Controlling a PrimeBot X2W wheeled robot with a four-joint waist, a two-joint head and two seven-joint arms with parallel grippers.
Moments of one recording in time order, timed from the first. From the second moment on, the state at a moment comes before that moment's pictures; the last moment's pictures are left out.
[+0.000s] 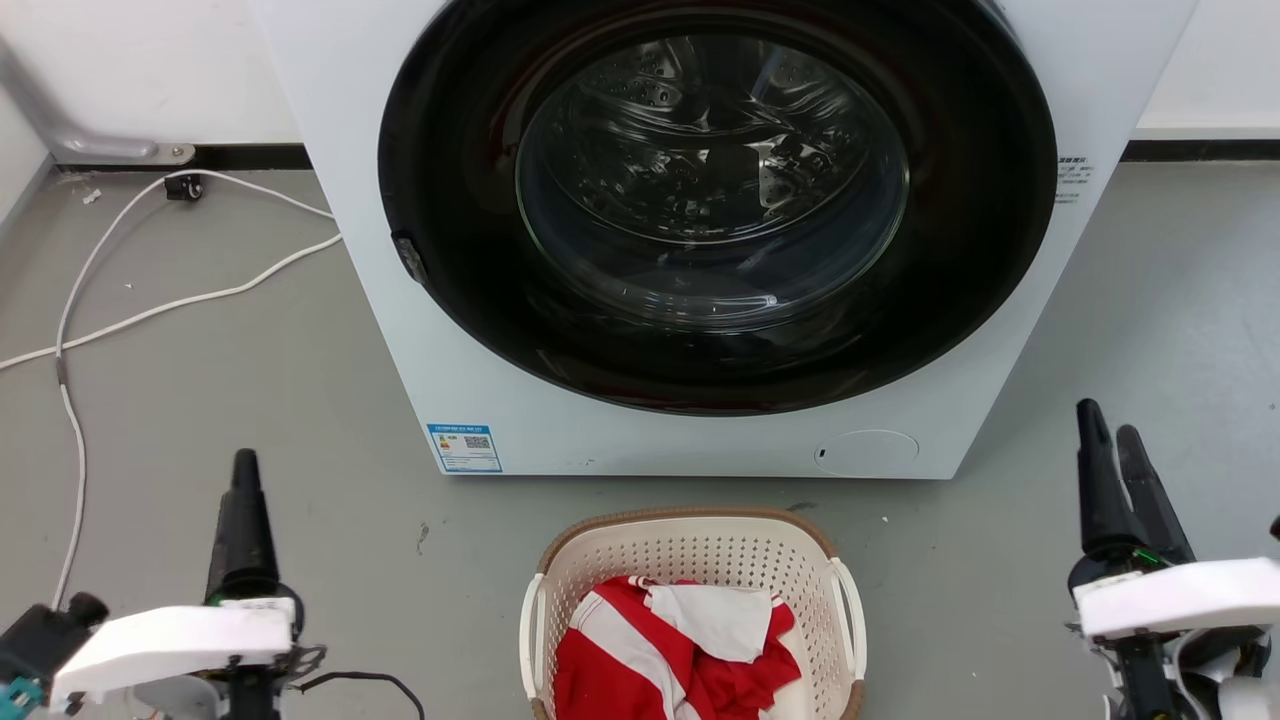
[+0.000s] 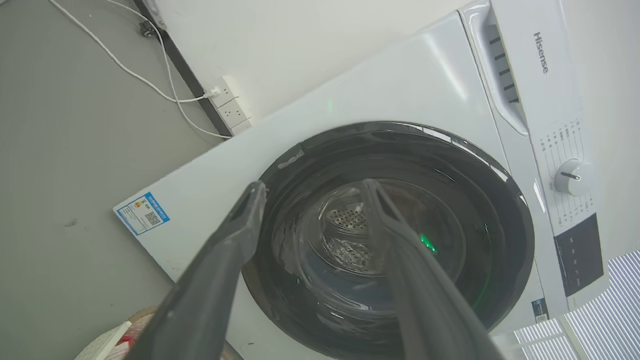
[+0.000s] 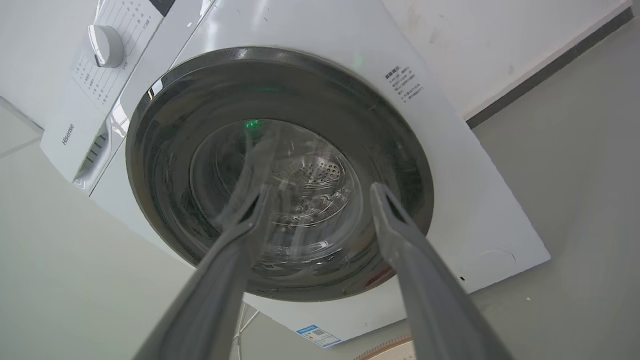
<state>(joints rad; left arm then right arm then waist) -0.04 0.04 0.20 0.06 -1.12 -0.07 -0.06 -0.05 -0.05 -0.09 0.04 0.79 0.13 -0.06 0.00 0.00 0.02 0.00</state>
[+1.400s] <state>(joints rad) -0.01 0.16 -0.30 -0.10 -0.33 0.19 -0.18 -0.04 -0.05 -0.01 0.03 0.18 0.13 -0.18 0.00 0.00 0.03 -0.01</state>
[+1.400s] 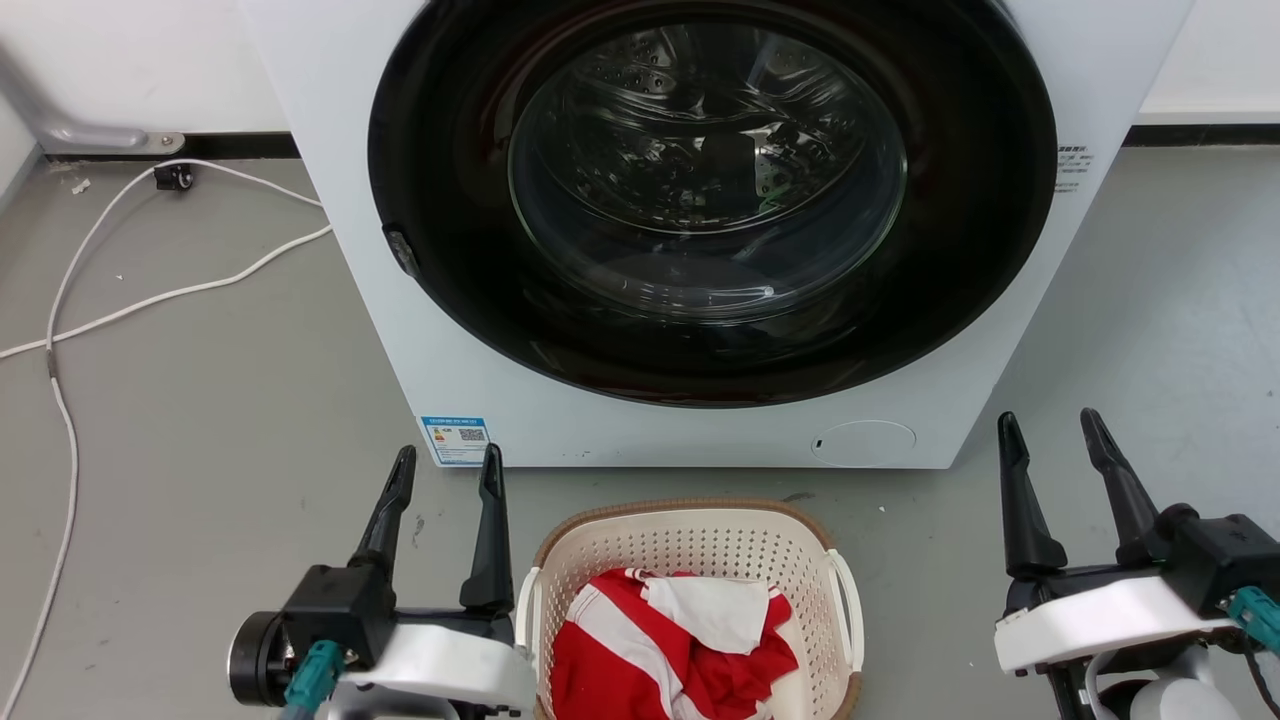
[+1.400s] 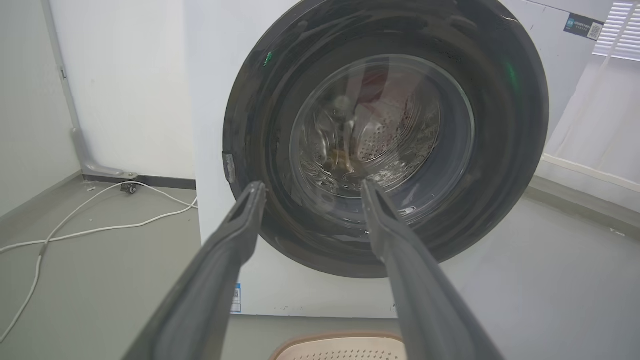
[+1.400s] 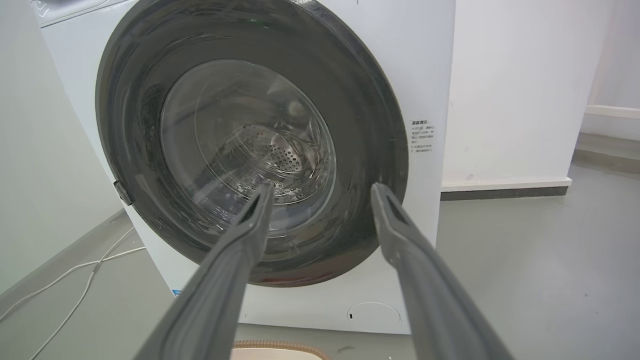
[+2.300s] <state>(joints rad) 0.06 0.07 -0.16 -0.03 -0.25 0.05 -0.24 -0.02 -0.05 -0.01 0.07 0.14 0.13 -0.24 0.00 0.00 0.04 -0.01</state>
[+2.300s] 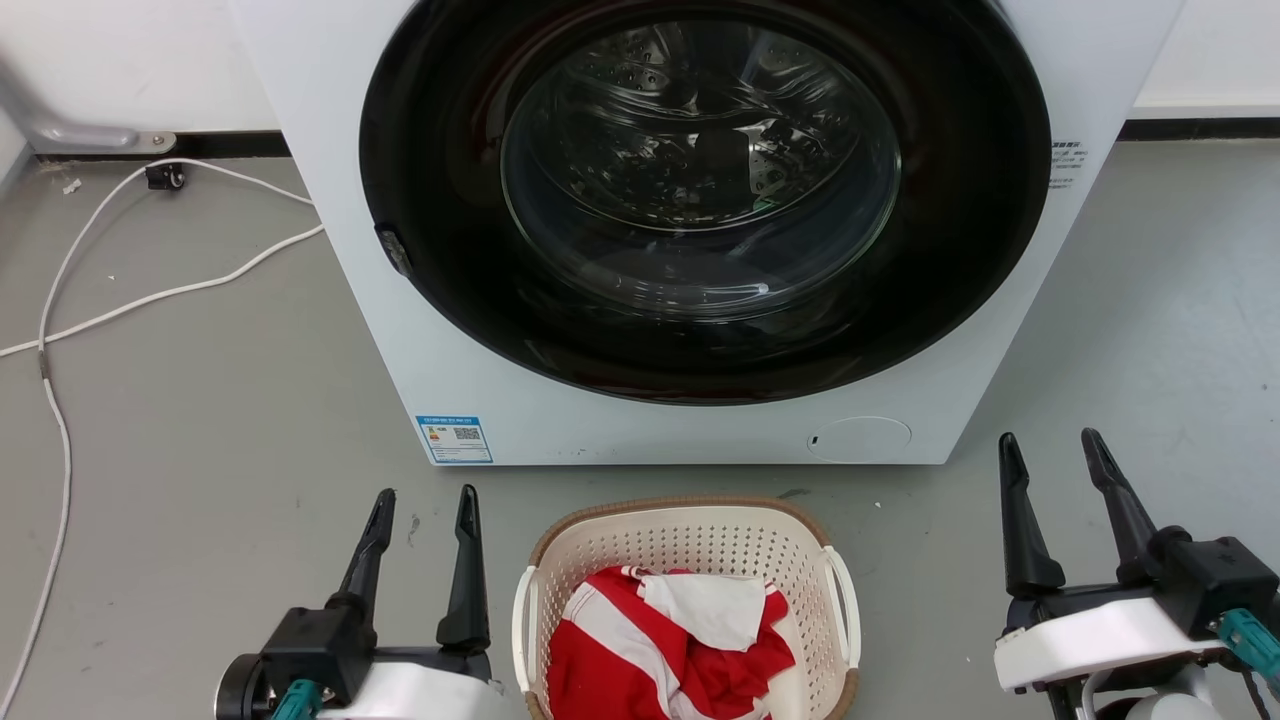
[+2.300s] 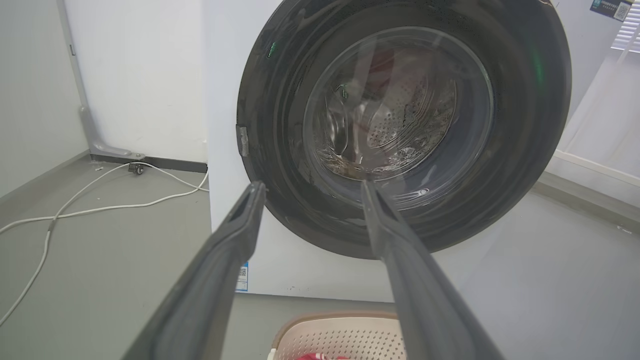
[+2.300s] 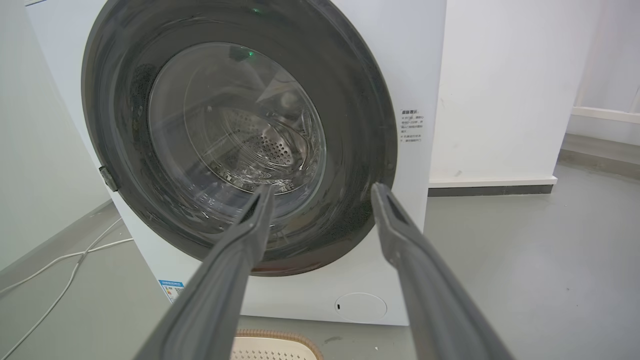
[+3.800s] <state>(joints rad) 0.00 0.05 -0.16 0.08 -0.08 0.00 -0.26 -0.08 -0.05 -0.01 0.13 0.03 0.13 -0.26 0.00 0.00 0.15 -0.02</state>
